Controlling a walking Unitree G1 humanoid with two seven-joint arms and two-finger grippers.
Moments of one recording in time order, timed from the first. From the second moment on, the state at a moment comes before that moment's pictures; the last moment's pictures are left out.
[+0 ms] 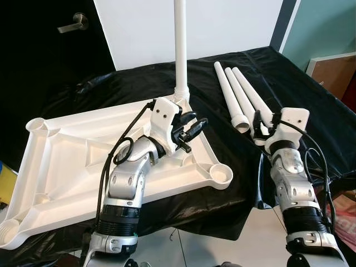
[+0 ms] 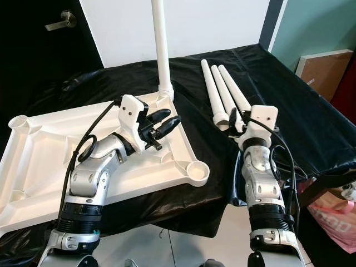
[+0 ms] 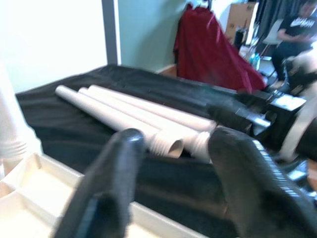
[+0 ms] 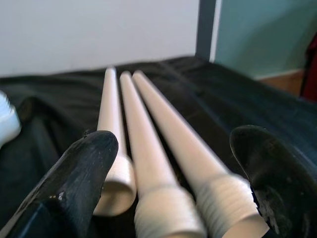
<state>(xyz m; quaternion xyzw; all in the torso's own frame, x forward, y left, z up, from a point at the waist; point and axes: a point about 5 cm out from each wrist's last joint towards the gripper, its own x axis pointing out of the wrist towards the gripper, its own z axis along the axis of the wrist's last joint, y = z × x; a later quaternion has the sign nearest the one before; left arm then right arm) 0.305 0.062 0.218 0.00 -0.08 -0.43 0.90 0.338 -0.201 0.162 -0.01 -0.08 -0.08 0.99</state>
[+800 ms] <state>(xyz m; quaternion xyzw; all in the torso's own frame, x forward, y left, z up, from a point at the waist) 0.284 0.062 0.218 0.01 -0.08 -0.41 0.91 0.367 -0.201 0.141 0.03 0.03 -0.04 1.00</state>
